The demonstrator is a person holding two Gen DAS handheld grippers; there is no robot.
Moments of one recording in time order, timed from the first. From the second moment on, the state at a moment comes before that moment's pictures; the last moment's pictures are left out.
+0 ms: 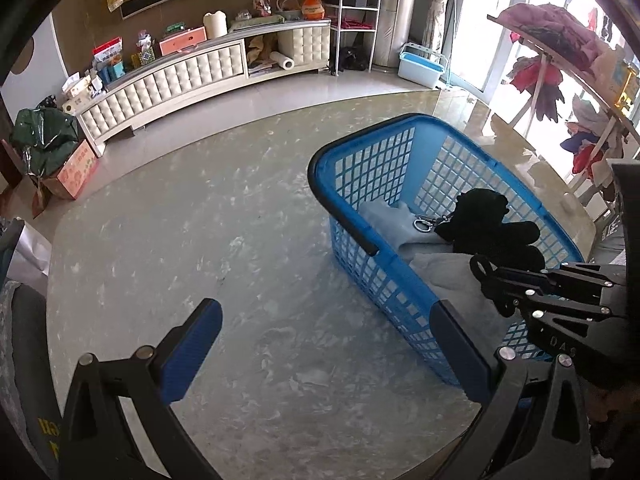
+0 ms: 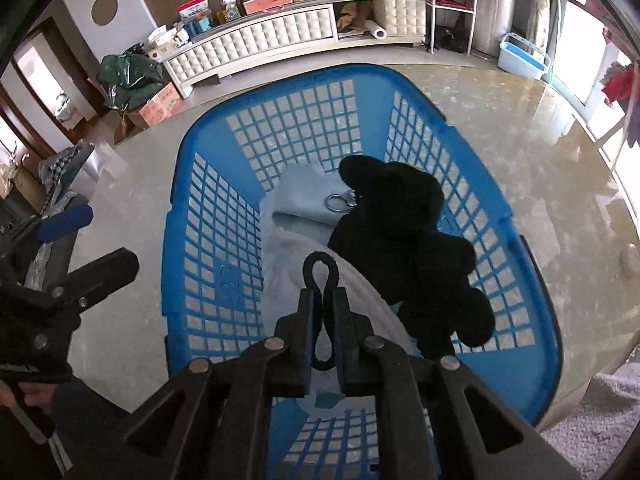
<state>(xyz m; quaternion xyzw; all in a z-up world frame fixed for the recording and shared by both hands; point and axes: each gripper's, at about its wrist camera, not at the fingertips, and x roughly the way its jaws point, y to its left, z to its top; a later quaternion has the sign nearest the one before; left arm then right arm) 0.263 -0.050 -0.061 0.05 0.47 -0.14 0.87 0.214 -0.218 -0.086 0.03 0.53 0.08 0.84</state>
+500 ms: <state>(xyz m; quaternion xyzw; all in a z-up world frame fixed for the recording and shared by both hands) 0.236 -0.038 -0.048 0.04 0.45 -0.14 0.88 0.176 -0.217 -0.057 -0.01 0.47 0.07 0.88</state>
